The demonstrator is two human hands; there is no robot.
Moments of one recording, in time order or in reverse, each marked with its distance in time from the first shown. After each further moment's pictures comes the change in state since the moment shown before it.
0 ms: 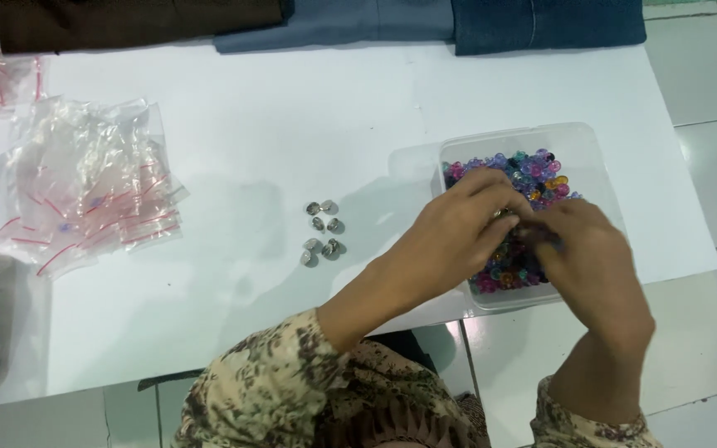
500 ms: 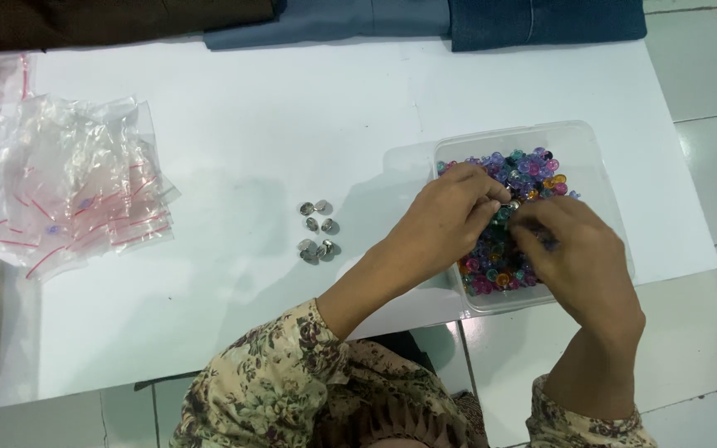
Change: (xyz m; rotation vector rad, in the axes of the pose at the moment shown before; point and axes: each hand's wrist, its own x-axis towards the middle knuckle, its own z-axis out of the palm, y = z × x) left_hand 0.014 -0.042 0.015 0.010 0.059 -0.053; right_hand 0.002 -0.005 0.003 0.065 0.084 -0.073
